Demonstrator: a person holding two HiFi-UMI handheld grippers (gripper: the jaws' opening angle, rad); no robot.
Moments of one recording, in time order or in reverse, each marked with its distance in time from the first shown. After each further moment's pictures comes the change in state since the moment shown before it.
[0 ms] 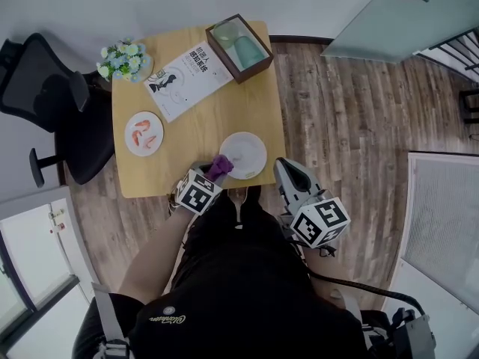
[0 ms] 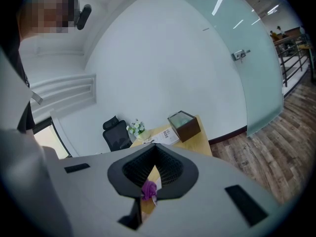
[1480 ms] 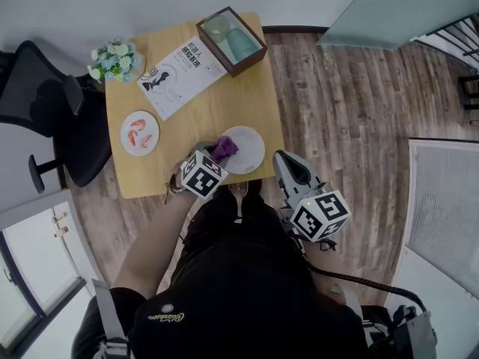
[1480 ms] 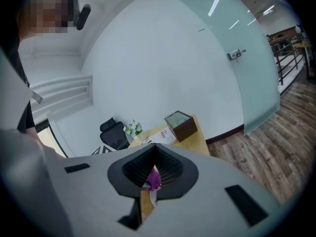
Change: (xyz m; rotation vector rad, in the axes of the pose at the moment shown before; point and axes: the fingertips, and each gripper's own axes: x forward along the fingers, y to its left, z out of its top) left arm 0.010 0.009 0.048 0.165 0.019 0.010; right arm -0.001 -0.009 0.002 0.026 -0.011 -0.028
